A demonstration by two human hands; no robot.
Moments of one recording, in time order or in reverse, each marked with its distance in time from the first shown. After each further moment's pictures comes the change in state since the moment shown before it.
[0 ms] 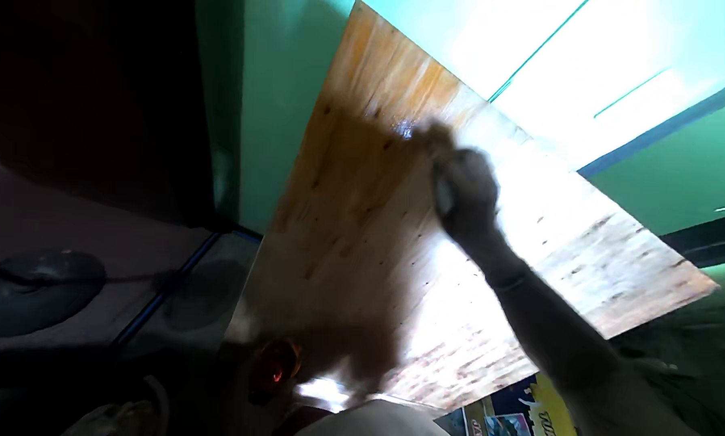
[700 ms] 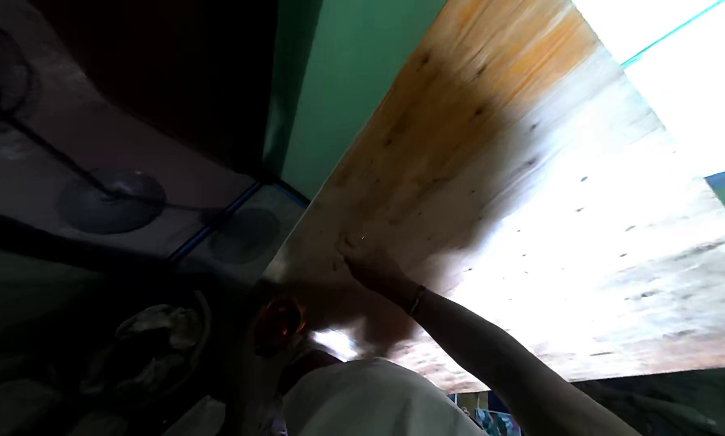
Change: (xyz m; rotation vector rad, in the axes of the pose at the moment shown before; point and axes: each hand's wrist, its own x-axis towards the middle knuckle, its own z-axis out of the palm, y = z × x) left_hand -0.032 -0.045 0.001 -0.134 0.270 -0.086; right_hand -0.109 -0.170 0.177 0.440 -0.670 -0.263
